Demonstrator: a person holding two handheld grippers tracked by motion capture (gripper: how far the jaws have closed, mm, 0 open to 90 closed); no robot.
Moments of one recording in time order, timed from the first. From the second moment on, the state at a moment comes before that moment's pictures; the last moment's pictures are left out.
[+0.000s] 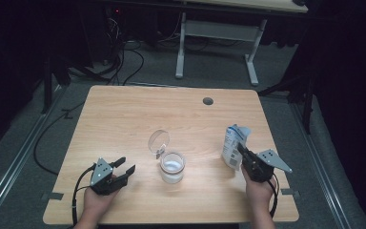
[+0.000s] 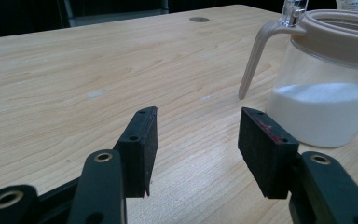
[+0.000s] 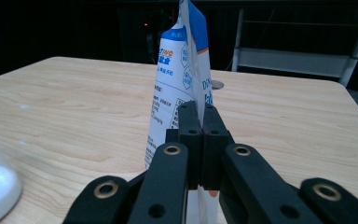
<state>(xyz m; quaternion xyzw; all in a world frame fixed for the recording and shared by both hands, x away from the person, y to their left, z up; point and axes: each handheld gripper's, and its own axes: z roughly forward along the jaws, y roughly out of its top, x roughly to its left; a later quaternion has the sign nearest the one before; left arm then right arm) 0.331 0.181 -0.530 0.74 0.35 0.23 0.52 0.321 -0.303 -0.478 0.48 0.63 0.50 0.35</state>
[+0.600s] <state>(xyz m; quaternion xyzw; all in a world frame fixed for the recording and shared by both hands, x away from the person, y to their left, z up) 0.331 0.181 -0.530 0.74 0.35 0.23 0.52 0.319 -0.310 -0.490 0.49 0.63 0.49 0.36</state>
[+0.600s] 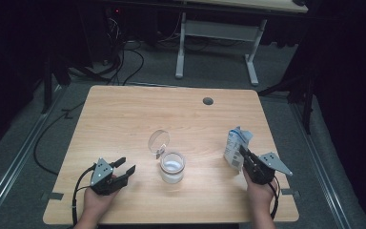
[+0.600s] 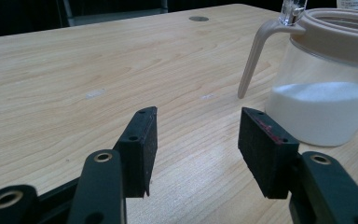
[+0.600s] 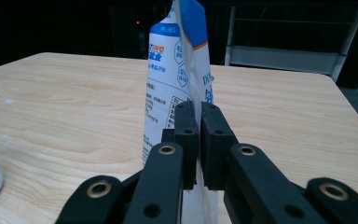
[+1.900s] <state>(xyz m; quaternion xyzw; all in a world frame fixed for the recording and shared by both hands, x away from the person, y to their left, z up) 0.331 0.181 -0.530 0.74 0.35 0.22 0.53 0.314 -0.299 -0.491 0.48 0.63 0.48 0.36</state>
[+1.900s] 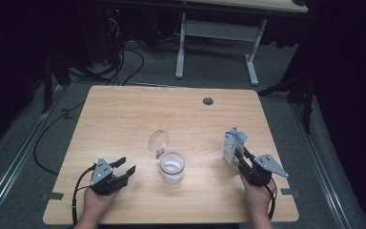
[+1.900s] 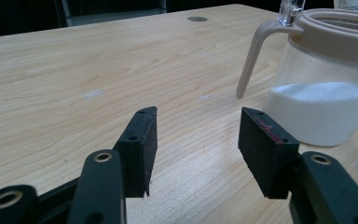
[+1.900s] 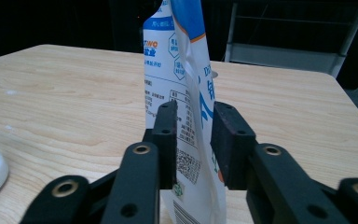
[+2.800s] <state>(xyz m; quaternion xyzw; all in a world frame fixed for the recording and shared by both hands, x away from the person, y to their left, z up) 0.331 0.179 -0.531 0.75 0.35 0.22 0.52 0.314 -0.299 -0.492 0.49 0.63 0.48 0.36</state>
